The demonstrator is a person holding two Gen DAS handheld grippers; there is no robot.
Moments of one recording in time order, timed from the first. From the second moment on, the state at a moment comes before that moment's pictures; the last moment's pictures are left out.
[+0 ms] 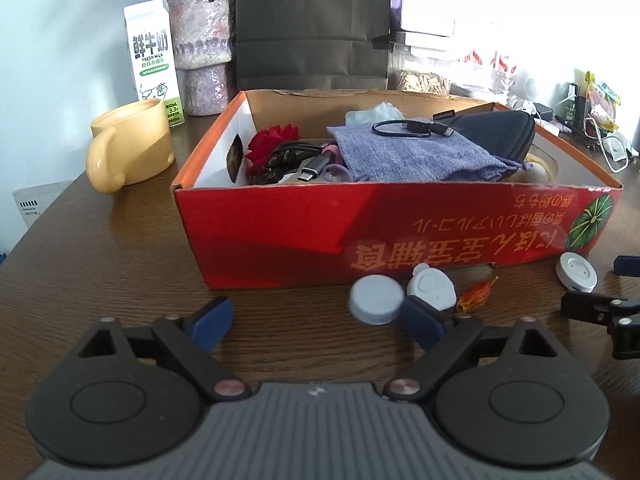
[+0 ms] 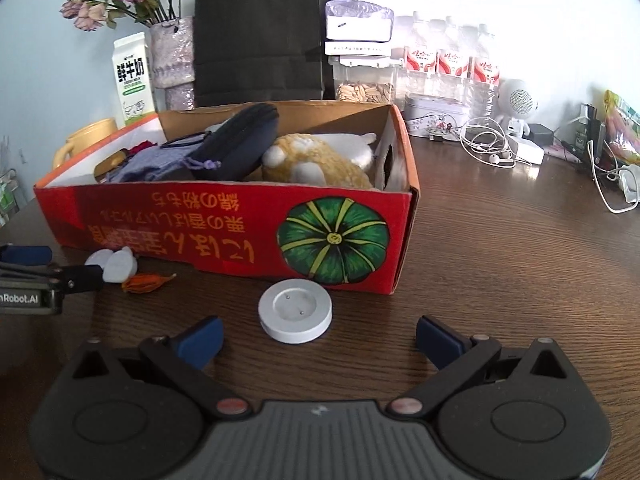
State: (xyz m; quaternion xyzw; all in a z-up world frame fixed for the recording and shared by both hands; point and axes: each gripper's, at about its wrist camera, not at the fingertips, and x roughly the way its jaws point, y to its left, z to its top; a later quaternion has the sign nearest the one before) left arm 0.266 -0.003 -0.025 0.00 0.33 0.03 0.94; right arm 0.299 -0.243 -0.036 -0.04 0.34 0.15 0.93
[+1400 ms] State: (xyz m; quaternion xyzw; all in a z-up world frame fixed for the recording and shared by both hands) left arm 0.221 -0.017 0.019 -0.03 0.22 -0.02 0.97; right arm 0.249 -0.210 0.007 -0.05 0.22 0.22 0.95
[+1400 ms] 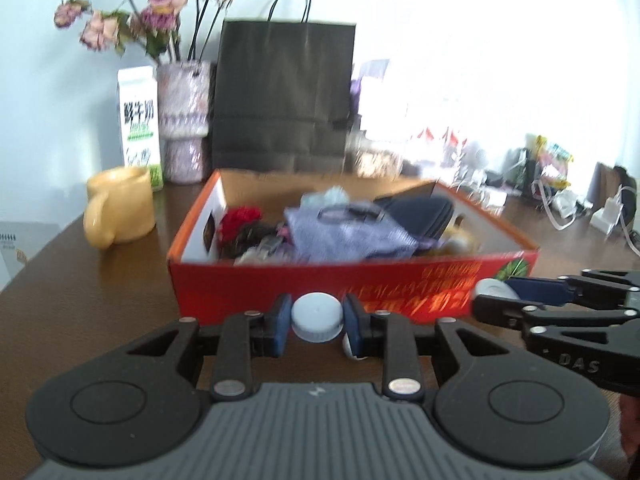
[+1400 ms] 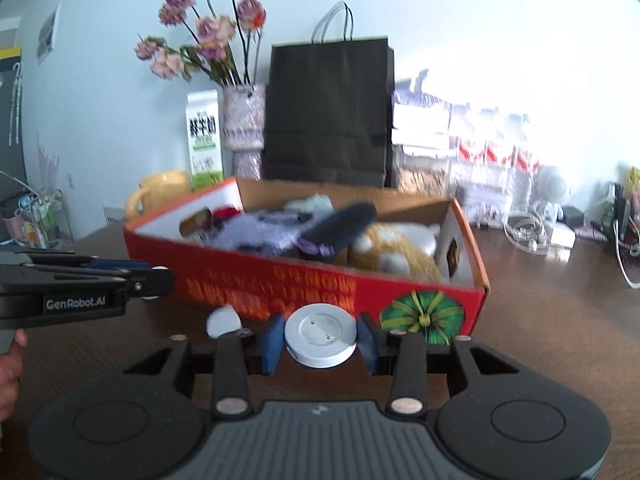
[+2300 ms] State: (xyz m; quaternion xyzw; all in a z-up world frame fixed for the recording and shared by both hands) left arm 0.306 -0.006 0.069 -0.05 0.16 -0.02 0.98; right arm 0.344 -0.170 0.063 -0.05 0.15 0.23 0.96
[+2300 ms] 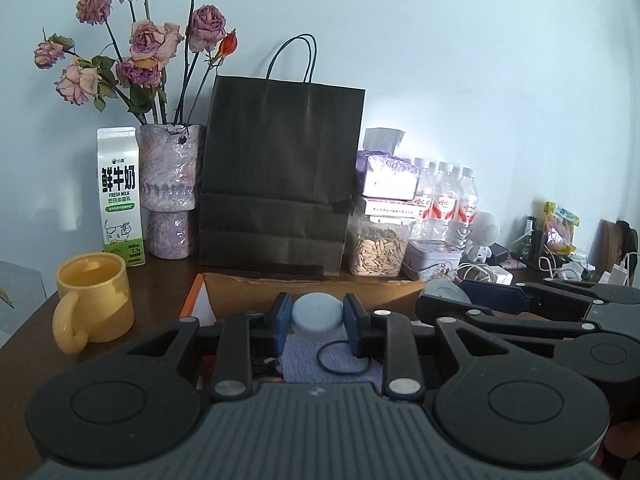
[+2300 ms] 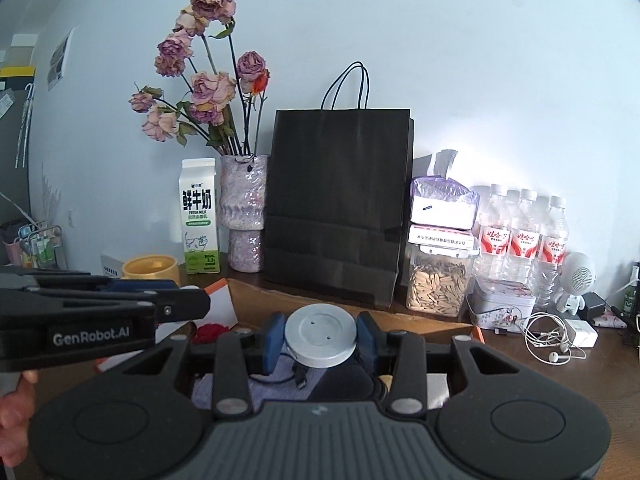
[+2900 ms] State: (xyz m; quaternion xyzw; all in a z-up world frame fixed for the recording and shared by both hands) left arm 0.343 0.009 0.050 -0.05 0.18 0.03 0.98; right arm 0.379 -0.168 0.038 -0.06 0.19 0.21 0.96
